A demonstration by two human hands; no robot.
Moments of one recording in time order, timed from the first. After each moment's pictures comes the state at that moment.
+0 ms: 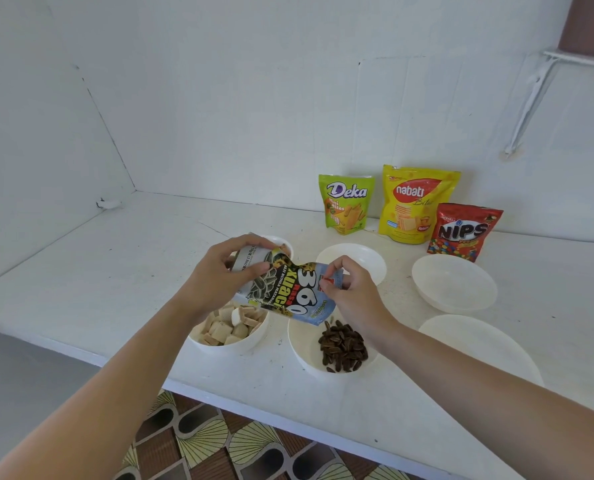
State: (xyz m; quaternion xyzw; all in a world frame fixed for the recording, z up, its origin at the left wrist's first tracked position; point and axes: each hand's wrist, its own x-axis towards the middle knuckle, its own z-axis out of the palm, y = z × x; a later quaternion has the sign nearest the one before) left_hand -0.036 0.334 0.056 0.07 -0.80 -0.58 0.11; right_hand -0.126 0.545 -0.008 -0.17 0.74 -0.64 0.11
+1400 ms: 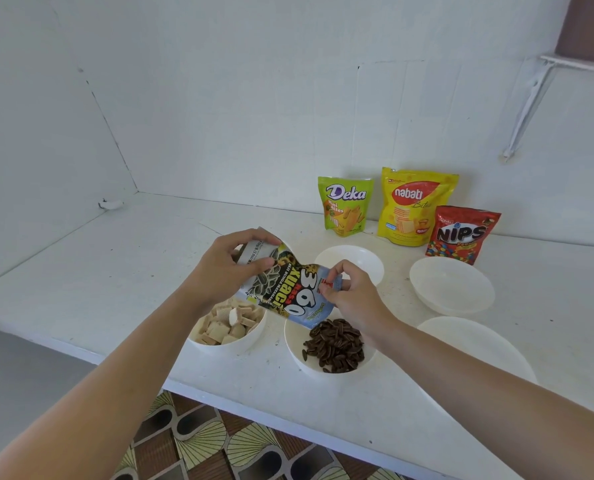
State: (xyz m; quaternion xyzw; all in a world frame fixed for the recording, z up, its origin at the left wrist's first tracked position) left_hand -0.042 0.346 0.067 0.07 -0.82 -0.55 0.12; right_hand -0.125 0.553 0.000 -0.15 0.73 -0.64 0.15
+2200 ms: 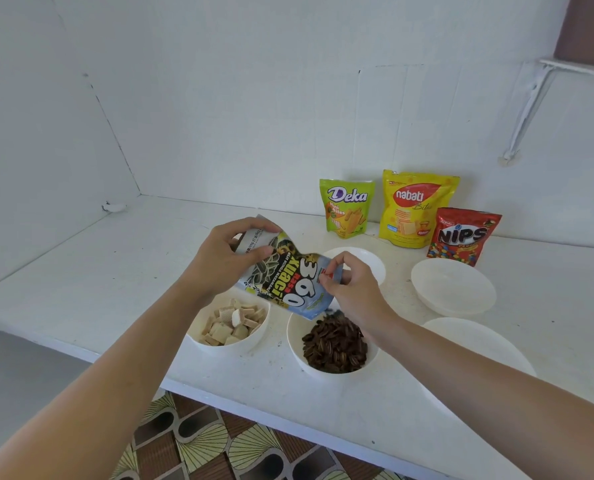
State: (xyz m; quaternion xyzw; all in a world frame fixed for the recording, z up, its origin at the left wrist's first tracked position) left_hand -0.043 0.345 0.081 0.06 -0.80 -0.57 0.15; right_hand -0.125 0.548 0.010 -0.17 0.72 -0.66 0.12
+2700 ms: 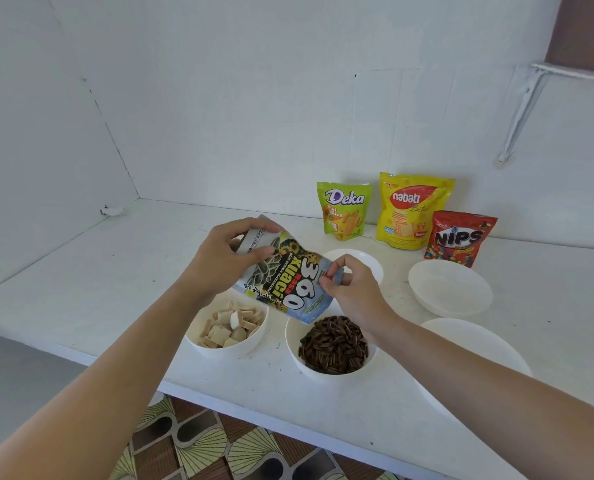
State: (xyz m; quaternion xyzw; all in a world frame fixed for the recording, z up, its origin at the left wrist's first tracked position) left_hand -0.044 0.349 0.086 0.05 -0.80 -0.57 0.15; right_hand -0.126 0.552 0.011 -0.15 0.73 -0.66 0.12
